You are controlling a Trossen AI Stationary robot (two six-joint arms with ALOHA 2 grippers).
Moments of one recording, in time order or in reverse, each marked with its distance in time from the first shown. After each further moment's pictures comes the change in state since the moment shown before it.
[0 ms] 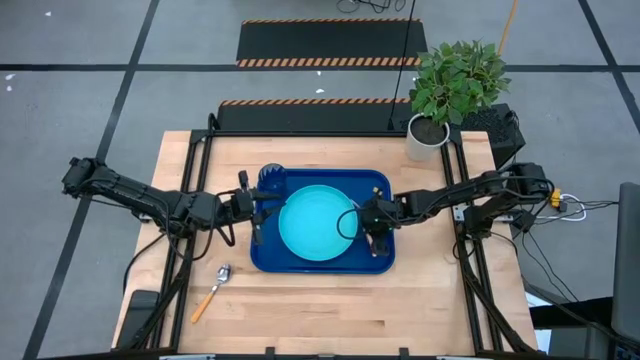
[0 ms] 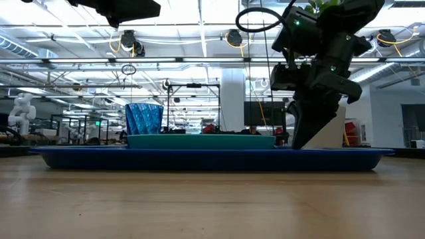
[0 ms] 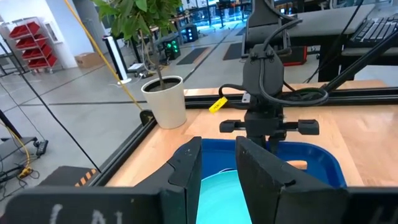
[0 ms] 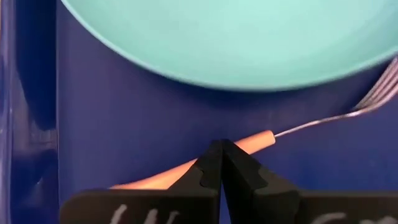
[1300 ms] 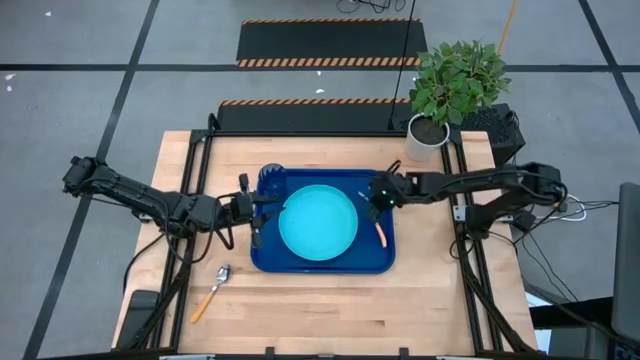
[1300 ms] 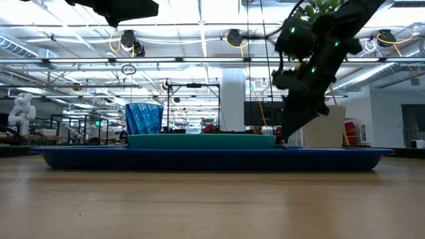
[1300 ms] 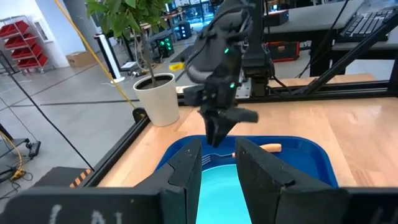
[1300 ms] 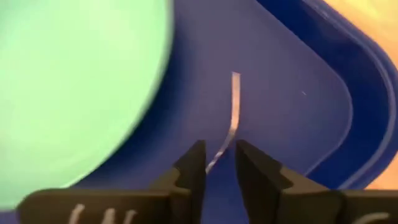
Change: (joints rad) left arm -0.028 0.000 0.000 -0.023 0.002 -0.004; right arm -0.221 -0.130 -0.027 0.026 0.146 0.400
